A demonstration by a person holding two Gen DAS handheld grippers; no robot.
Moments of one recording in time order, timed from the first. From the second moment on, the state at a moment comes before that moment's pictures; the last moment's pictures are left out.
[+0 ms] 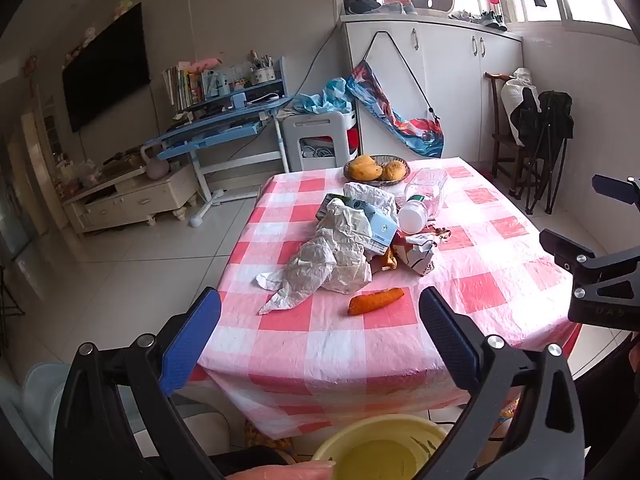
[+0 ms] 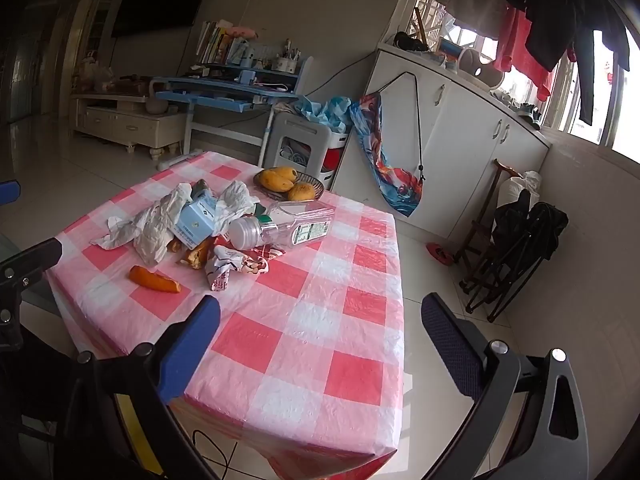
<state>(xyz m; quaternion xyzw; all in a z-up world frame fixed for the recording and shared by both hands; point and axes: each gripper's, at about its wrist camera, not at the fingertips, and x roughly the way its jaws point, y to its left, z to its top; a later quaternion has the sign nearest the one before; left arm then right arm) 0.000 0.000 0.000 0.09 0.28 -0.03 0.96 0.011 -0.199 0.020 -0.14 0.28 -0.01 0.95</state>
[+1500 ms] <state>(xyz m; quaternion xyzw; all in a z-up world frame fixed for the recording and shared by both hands) 0.000 0.000 0.000 0.09 0.28 -0.03 0.96 0.011 -0.198 0.019 -0.15 0.28 -0.01 0.95</state>
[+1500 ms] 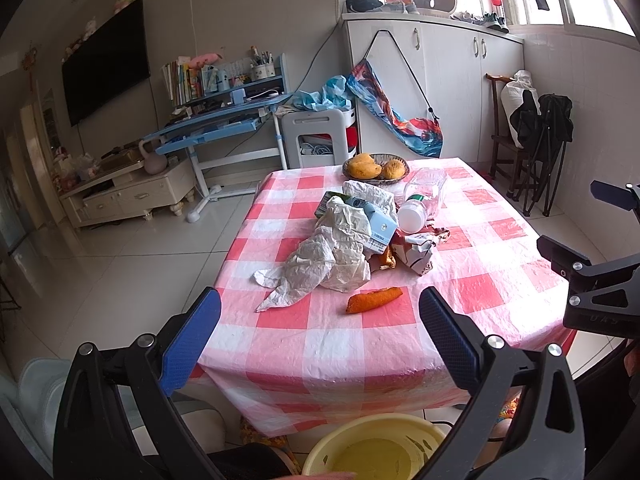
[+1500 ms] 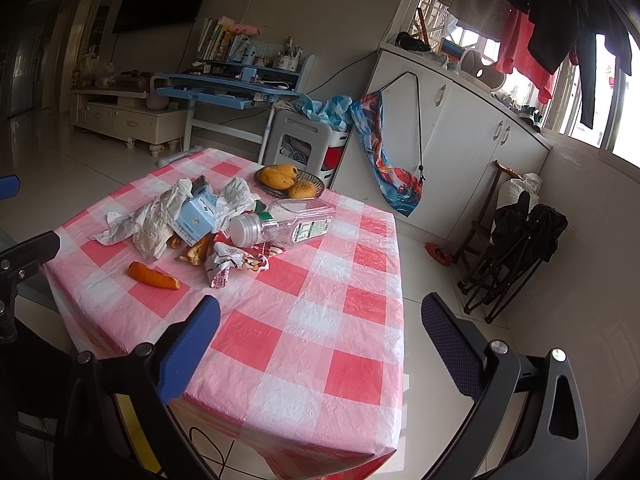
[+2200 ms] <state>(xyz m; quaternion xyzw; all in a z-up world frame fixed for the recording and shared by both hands) 0.002 0.002 -0.002 0.07 0.29 -0.04 0.95 0.011 -0.196 0.018 -0.15 0.28 -0.01 0.95</state>
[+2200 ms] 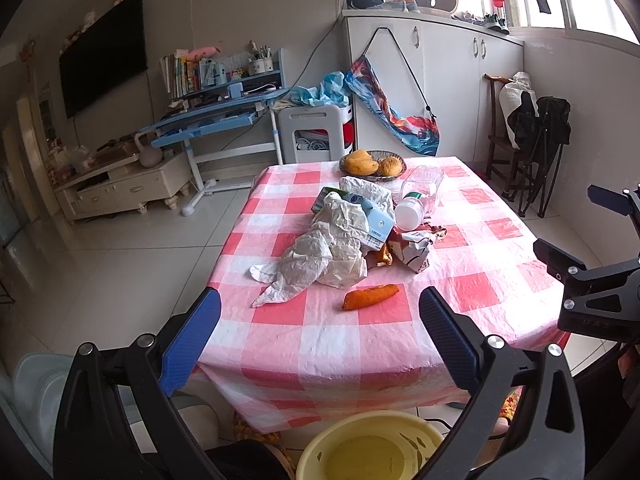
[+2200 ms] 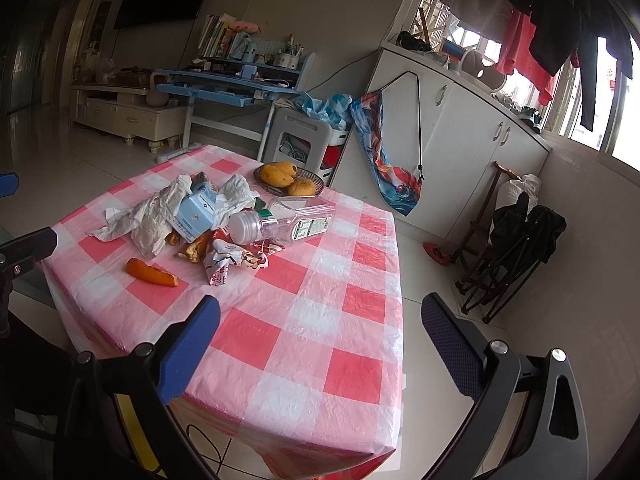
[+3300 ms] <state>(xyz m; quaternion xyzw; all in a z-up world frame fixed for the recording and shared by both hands) 0.006 0.013 -0.007 0.04 0.31 -0.03 0.95 0.009 -0.191 0.018 -0.16 0.27 -0.01 0.95</state>
